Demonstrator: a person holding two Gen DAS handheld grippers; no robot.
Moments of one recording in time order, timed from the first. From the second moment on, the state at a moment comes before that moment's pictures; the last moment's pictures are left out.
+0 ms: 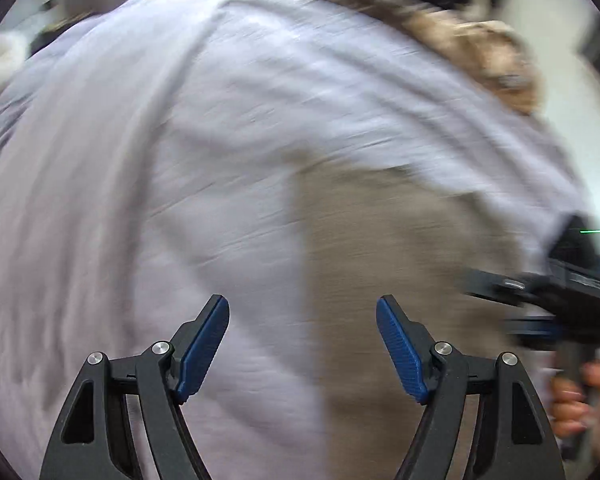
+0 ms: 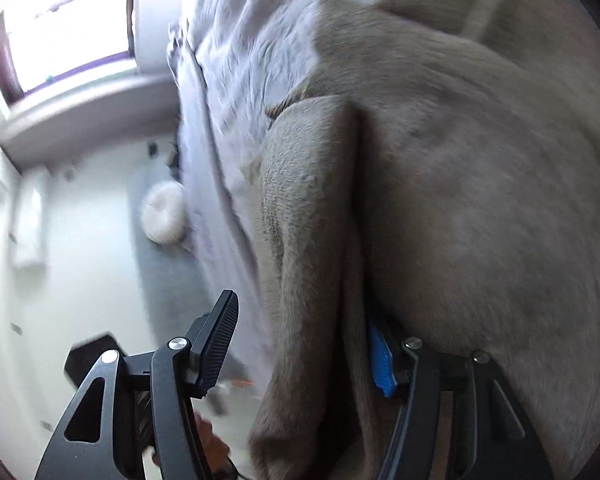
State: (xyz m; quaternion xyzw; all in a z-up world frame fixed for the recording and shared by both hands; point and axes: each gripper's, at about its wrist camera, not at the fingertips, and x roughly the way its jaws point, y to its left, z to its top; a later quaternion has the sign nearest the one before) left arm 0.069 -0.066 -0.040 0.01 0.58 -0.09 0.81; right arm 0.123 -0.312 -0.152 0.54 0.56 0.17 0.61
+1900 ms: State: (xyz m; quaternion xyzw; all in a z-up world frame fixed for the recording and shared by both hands) left arm 0.024 -0.143 -0.043 0.12 0.59 -0.16 0.78; right arm 0.014 -0.421 -0.085 0.44 0.54 0.04 0.72
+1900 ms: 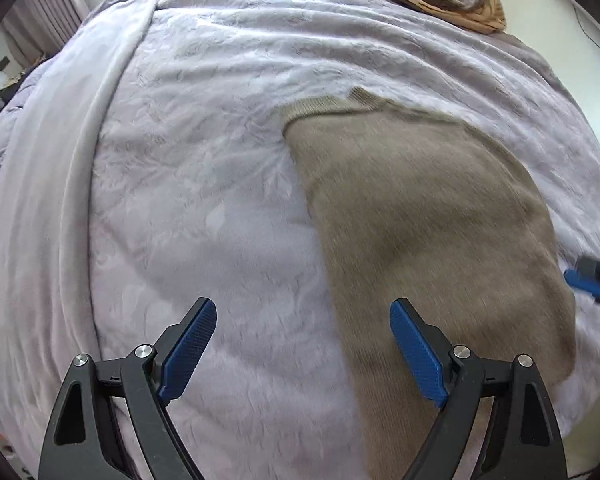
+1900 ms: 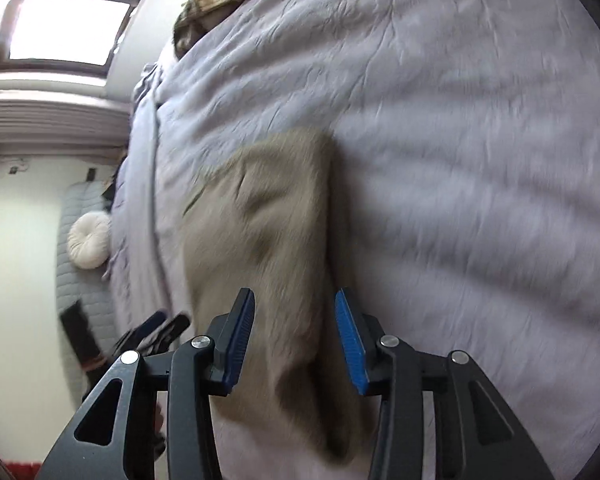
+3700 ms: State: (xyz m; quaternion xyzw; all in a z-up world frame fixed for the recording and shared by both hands) left arm -0.039 -0.120 -0.057 0.12 0.67 -0.14 0.72; right arm -0.049 -0.362 -0.090 0.30 0.64 -0.04 0.71
